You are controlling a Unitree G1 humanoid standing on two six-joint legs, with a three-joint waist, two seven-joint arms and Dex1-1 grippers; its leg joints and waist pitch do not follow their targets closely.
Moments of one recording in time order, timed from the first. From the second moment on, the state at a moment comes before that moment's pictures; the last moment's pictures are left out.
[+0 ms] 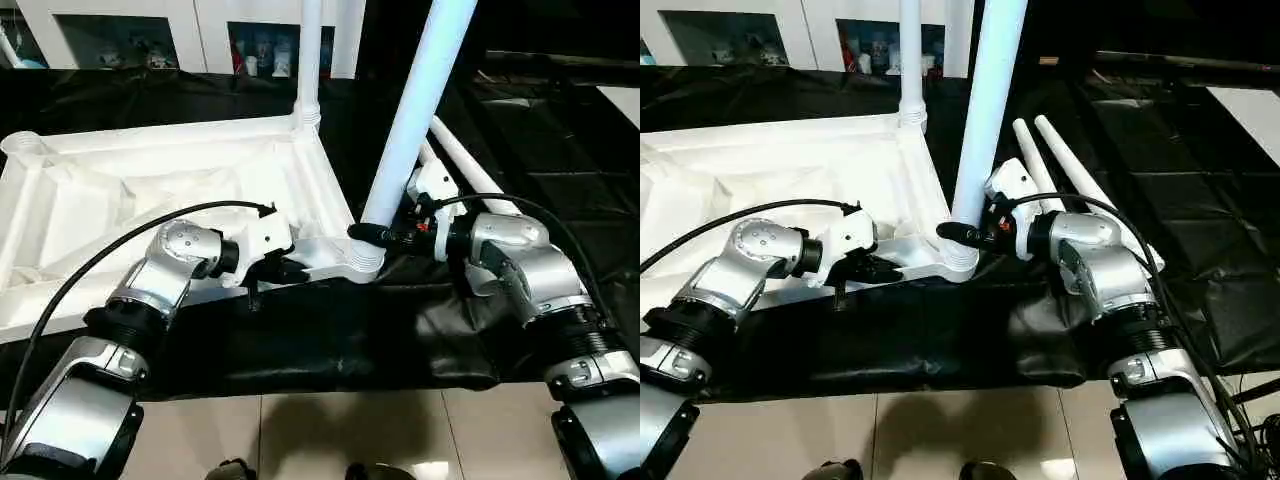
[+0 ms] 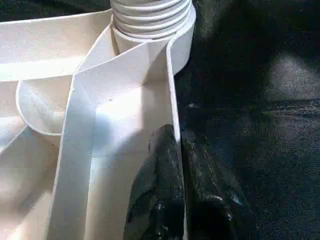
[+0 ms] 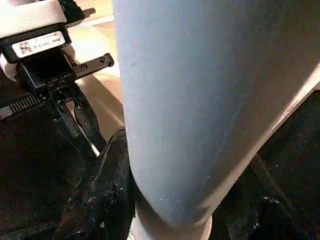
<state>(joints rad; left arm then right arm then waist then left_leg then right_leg) -0.74 0.43 -0.30 0.68 0.06 0.01 -1.17 -0.69 -0.37 0.17 0.52 0.22 0.20 0.99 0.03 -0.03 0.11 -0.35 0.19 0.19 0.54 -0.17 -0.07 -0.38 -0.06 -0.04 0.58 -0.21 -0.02</state>
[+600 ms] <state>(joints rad) -0.73 0.43 -0.30 0.68 0.07 0.02 -1.15 -0.69 -0.33 0.13 0.59 0.24 0.19 0.95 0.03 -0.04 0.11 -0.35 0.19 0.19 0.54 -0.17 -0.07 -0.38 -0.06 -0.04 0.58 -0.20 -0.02</state>
